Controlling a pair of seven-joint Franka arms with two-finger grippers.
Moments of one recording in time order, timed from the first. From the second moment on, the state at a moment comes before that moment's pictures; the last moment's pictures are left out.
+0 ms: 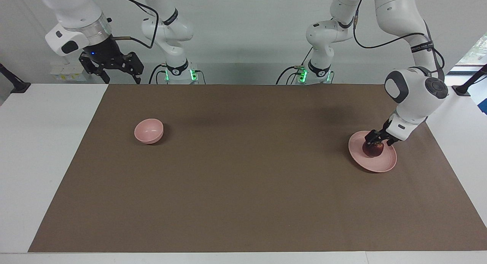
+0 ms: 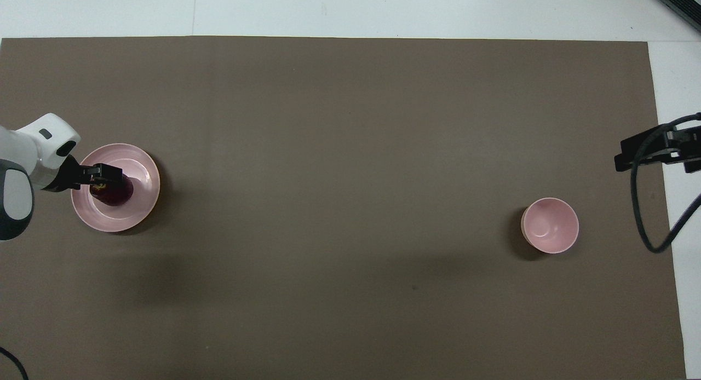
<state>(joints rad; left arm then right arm) 0.18 0.19 -0.06 -2.04 -0.02 2.22 0.11 -0.07 0.12 0.08 -1.28 0.00 1.31 0.05</state>
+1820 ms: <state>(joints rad) 0.15 0.19 -0.06 -2.06 -0.02 2.32 0.12 -0.08 0.07 0.09 -1.39 0.00 1.45 -0.06</state>
